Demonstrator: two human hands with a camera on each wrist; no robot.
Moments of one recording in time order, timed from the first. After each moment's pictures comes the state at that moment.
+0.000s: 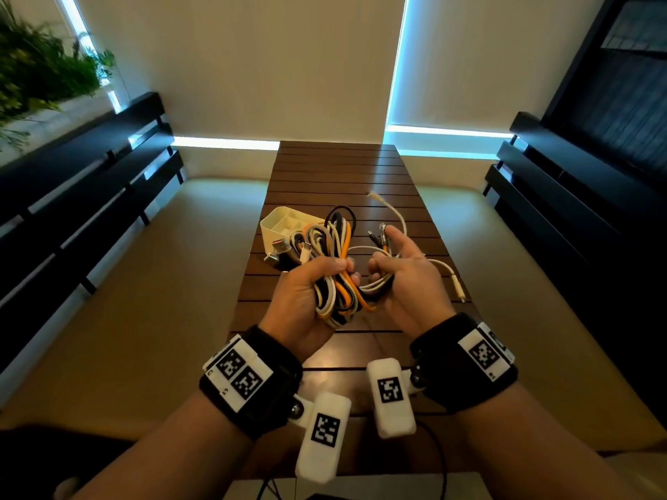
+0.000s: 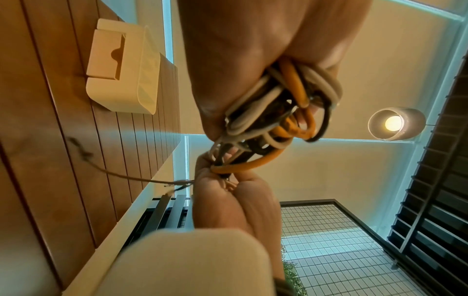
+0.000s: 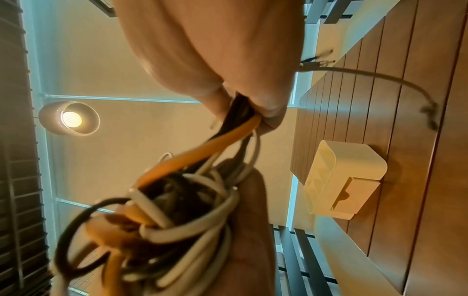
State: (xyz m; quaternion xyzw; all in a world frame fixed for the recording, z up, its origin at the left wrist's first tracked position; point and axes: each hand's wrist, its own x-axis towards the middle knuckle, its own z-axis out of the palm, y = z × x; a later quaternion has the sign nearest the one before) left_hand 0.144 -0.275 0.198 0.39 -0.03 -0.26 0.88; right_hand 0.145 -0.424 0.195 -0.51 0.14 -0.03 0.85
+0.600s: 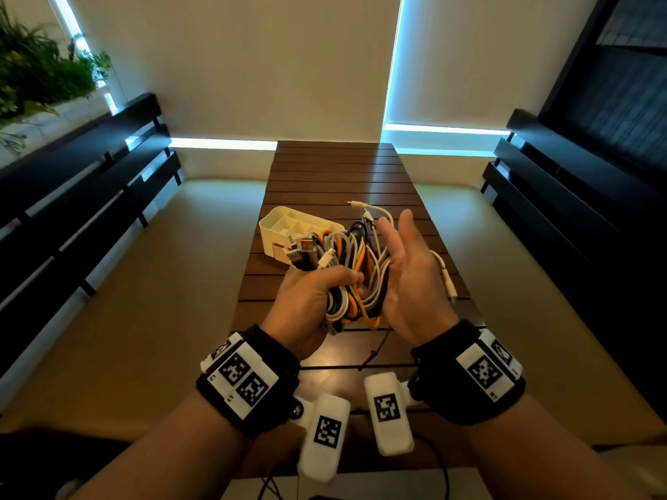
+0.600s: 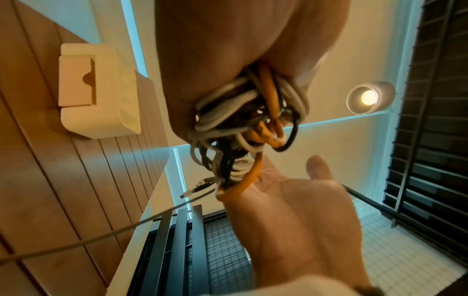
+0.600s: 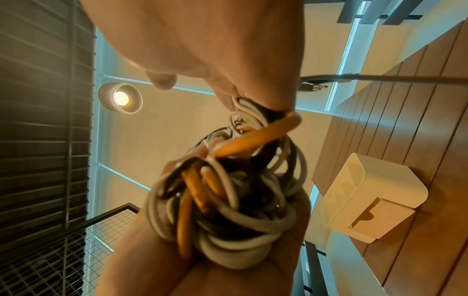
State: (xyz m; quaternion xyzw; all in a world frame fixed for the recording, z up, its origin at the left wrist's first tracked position) left_hand 0.138 -0.278 0.201 0.55 -0.02 -0.15 0.82; right_hand 0.117 -0.405 0.225 -0.51 0.04 0.00 0.86
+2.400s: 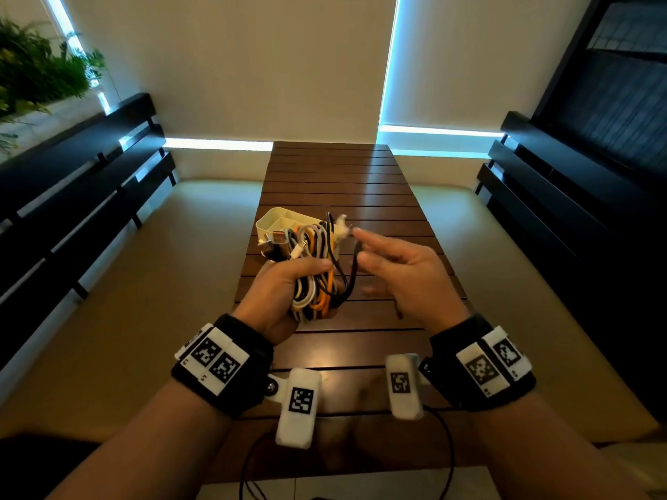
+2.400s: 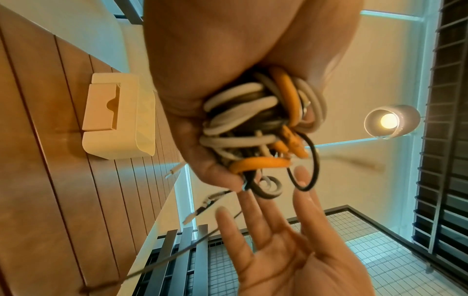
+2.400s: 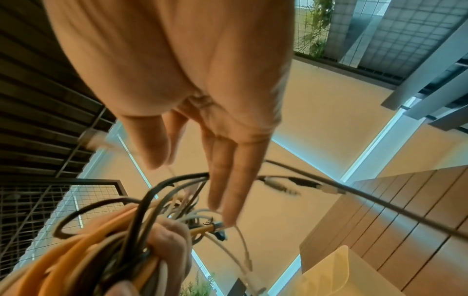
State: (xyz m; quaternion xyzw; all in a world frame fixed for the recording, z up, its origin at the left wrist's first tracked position) left_hand 0.161 -0.248 0.196 0.56 -0.01 -0.22 0.80; right_hand 0.125 -0.430 0.210 -0.76 -0.02 -0.08 0.65
